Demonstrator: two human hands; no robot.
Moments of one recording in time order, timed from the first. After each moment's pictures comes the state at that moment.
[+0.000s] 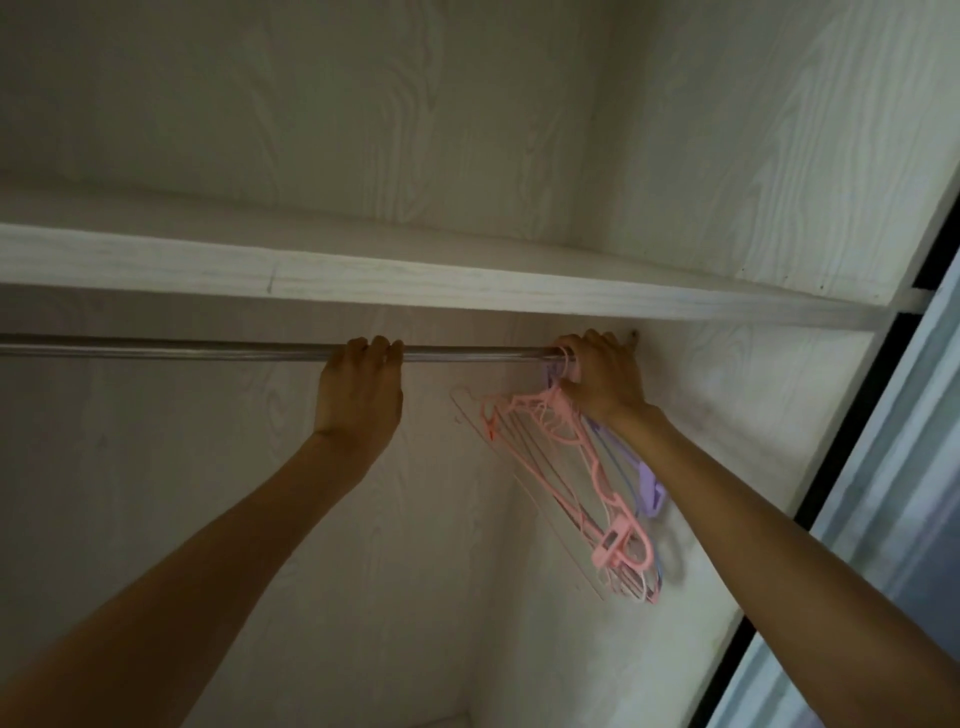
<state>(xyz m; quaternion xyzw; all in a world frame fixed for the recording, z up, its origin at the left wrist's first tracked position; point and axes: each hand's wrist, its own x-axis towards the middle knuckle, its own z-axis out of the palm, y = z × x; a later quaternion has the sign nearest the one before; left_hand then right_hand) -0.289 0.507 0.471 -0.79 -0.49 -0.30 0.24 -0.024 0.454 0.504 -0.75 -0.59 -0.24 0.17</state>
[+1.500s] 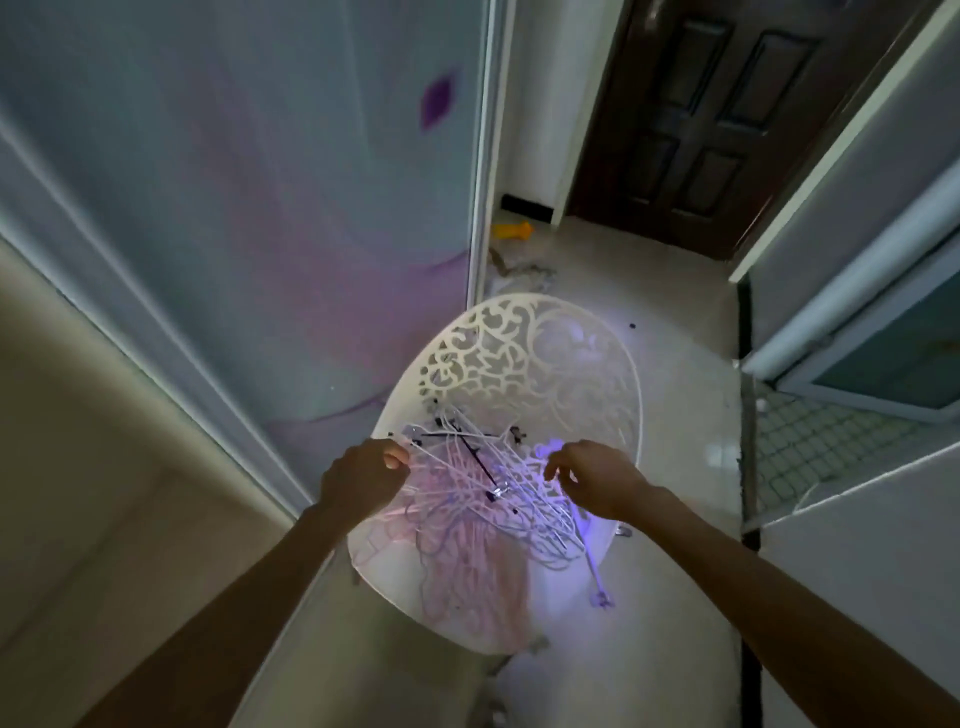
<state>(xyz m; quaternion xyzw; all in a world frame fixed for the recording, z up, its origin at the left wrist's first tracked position) -0.017 0.047 0.118 -0.92 -0.21 0.14 -0.31 0.067 -0.218 0.118 -0.95 -0.27 0.18 0.04</state>
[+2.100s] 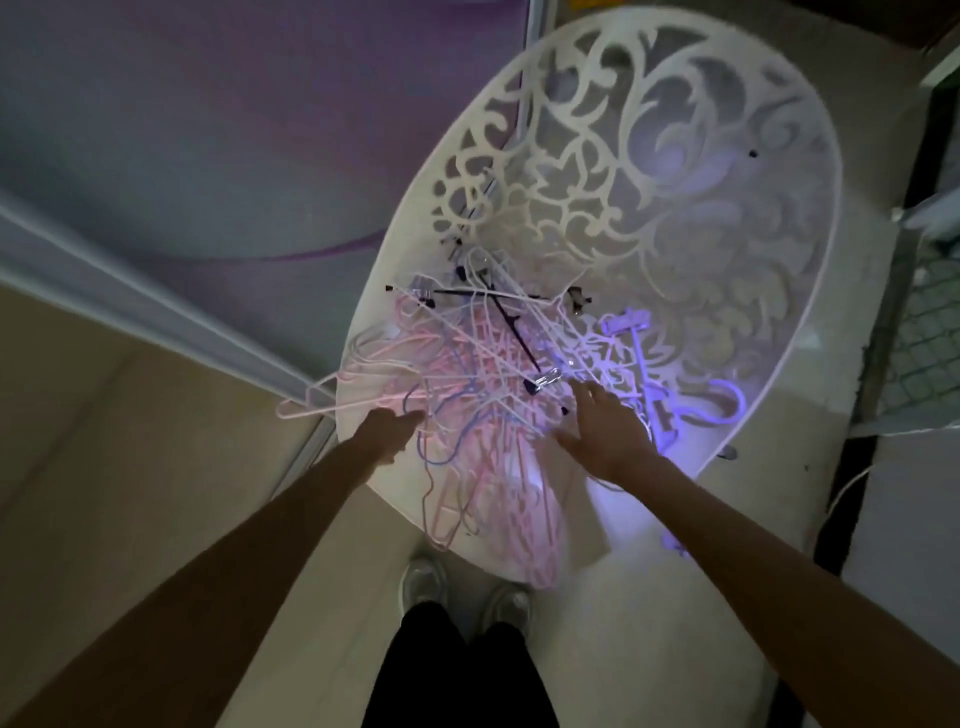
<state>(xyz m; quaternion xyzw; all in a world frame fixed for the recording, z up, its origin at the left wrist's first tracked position) 0.014 0.039 -0.140 -0.75 -0.41 0.29 -0.44 0.095 -0.204 -0.141 -0.94 -0.18 0.29 0.05</state>
